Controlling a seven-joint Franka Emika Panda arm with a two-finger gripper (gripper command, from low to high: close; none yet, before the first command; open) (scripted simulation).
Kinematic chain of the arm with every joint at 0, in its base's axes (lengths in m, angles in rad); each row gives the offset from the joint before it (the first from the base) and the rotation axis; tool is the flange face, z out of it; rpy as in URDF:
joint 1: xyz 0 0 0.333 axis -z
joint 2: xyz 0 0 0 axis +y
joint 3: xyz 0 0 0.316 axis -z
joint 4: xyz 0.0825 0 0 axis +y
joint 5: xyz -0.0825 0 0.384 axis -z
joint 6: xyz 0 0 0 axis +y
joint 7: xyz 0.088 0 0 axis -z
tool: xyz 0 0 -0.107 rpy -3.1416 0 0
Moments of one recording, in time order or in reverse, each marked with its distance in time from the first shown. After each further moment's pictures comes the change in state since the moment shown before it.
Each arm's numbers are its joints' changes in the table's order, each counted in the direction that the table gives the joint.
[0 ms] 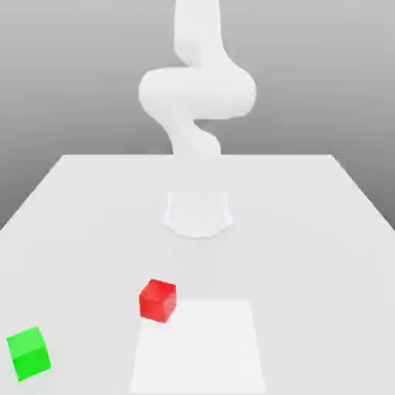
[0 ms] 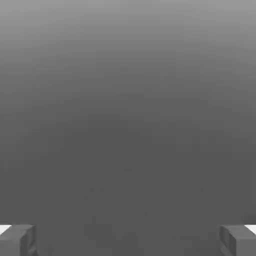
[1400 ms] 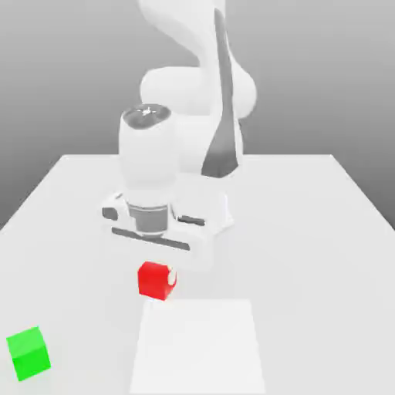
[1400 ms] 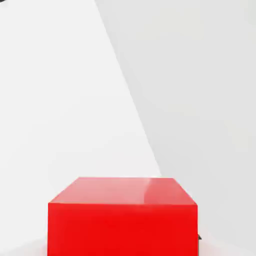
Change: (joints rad) arm 0.197 0.680 0.042 0.487 -0.023 -0.445 0.142
